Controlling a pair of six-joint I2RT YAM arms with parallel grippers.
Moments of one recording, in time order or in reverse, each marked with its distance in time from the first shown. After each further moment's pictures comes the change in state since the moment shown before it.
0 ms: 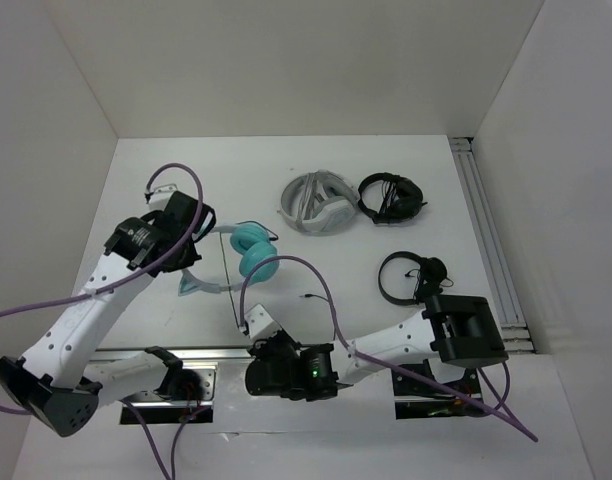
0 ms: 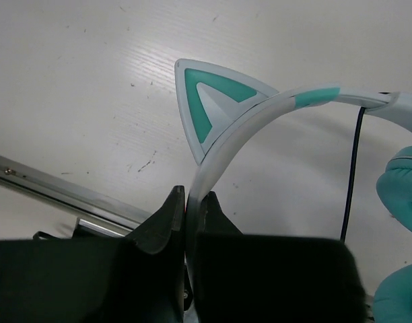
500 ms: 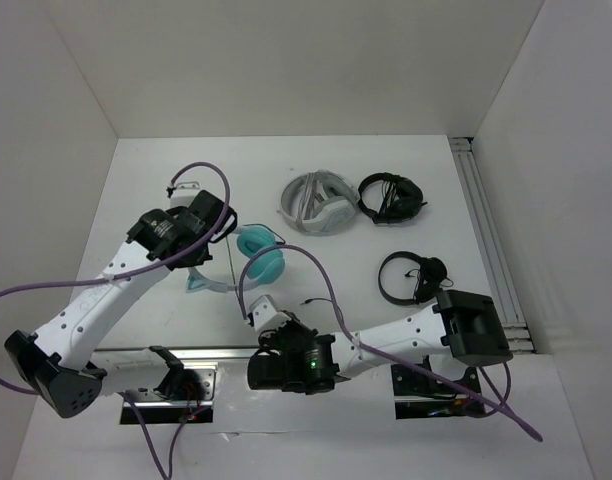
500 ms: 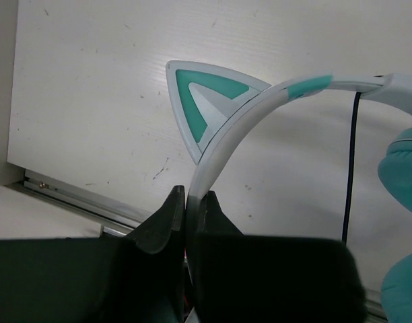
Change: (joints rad) left arm -0.141 0.117 0.061 -0.066 -0.084 0.026; right arm -0.010 -0.030 0.107 -0.394 0.158 -0.003
